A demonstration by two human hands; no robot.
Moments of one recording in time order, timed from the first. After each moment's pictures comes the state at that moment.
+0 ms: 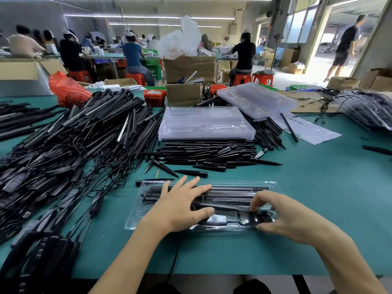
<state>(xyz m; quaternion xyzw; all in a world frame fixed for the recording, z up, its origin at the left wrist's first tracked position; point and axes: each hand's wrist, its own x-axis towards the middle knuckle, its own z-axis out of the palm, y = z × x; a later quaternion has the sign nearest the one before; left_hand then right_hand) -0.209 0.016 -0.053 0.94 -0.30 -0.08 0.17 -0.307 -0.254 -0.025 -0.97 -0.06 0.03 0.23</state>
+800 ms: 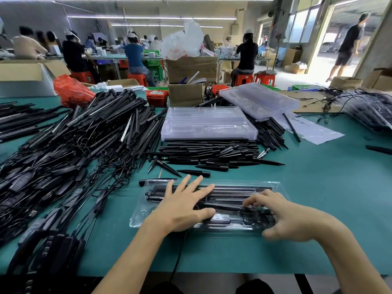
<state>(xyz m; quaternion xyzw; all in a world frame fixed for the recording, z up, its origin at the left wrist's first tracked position) -0.206 0.017 -0.056 0.93 -0.31 -0.10 0.13 -0.303 -0.247 -0.010 -0.96 -0.06 0.19 0.21</state>
